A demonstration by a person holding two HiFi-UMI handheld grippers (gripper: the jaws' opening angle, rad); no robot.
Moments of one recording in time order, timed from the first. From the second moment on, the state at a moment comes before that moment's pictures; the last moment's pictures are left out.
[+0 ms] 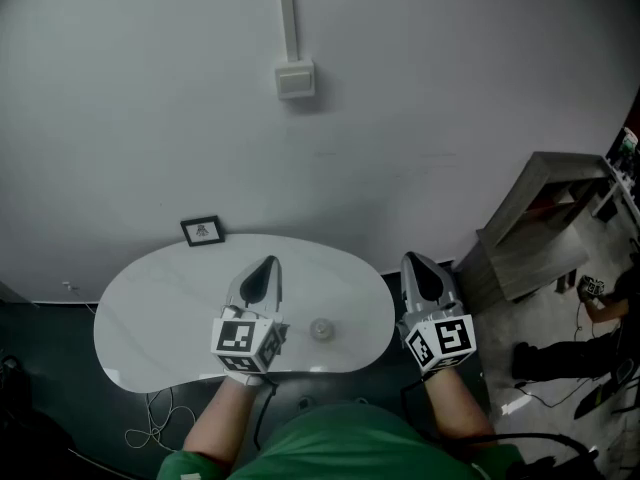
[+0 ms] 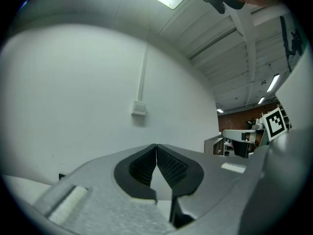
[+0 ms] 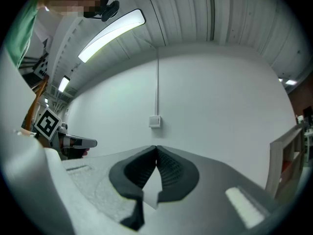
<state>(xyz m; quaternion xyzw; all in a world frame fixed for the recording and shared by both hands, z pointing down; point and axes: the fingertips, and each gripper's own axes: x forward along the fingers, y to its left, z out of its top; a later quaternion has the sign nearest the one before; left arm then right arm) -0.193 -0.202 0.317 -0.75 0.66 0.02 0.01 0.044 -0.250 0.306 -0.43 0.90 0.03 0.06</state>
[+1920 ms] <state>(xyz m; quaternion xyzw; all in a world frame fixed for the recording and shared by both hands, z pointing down) -0.202 -0.203 0.365 -0.75 0.66 -0.02 -0.03 0.038 -0.253 0.338 -0.45 0.89 0.02 0.02</state>
